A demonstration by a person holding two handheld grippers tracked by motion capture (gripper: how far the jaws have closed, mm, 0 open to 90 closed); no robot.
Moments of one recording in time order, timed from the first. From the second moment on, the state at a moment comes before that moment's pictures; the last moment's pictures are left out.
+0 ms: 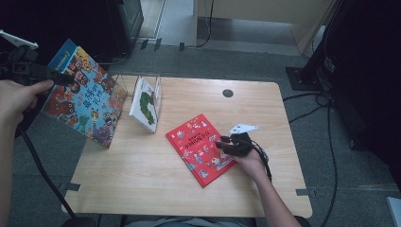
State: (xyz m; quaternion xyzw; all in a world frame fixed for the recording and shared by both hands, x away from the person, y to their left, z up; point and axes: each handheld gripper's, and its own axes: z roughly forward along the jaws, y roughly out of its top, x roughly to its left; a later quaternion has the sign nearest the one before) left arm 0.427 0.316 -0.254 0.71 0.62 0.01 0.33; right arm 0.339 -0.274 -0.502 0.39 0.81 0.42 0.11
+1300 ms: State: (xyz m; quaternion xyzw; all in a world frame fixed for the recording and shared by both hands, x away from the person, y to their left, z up) left arm 0.388 0.194 -0.374 0.77 0.56 -0.05 0.32; right arm 0.352 -0.275 -0.499 0.38 0.81 0.43 0.09
